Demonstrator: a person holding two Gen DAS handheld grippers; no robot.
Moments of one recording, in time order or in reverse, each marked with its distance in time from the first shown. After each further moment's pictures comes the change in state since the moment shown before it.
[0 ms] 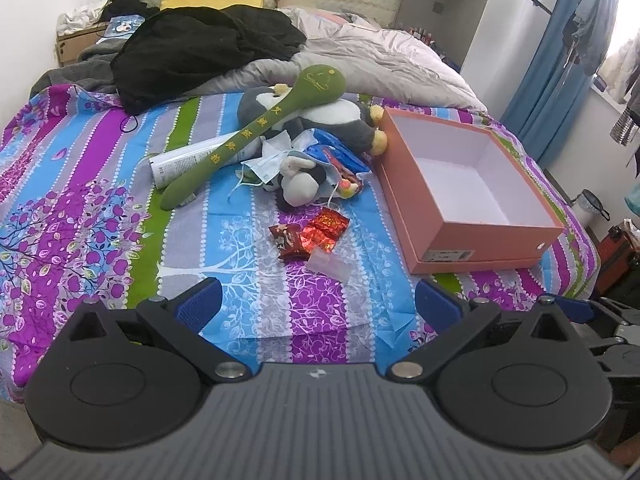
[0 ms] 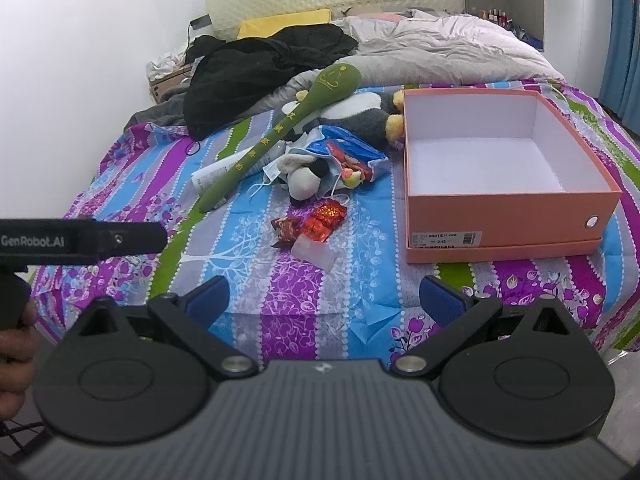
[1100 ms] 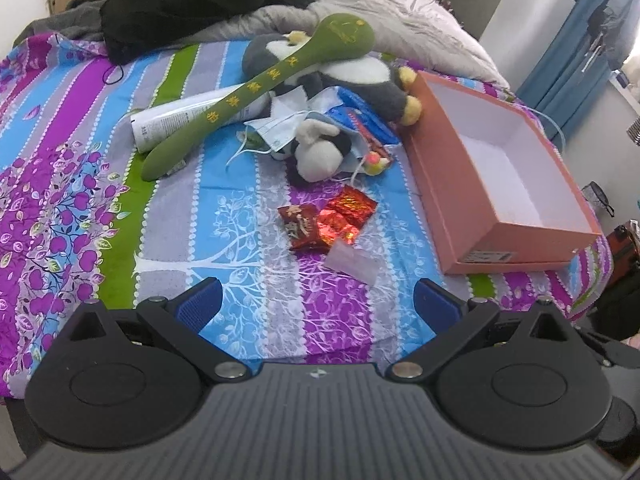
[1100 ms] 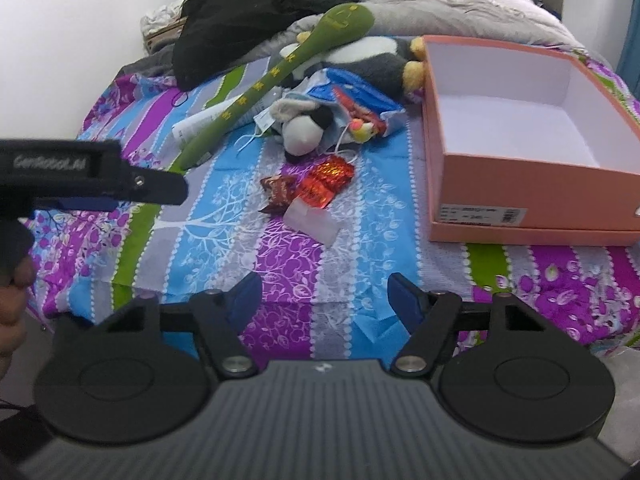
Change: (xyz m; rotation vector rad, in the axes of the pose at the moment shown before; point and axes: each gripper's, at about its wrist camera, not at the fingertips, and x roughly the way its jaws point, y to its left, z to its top) left arm 0.108 0.043 0.027 -0.068 0.139 -0.026; right arm 0.092 0.007 -0.003 -0.034 0.141 0.012
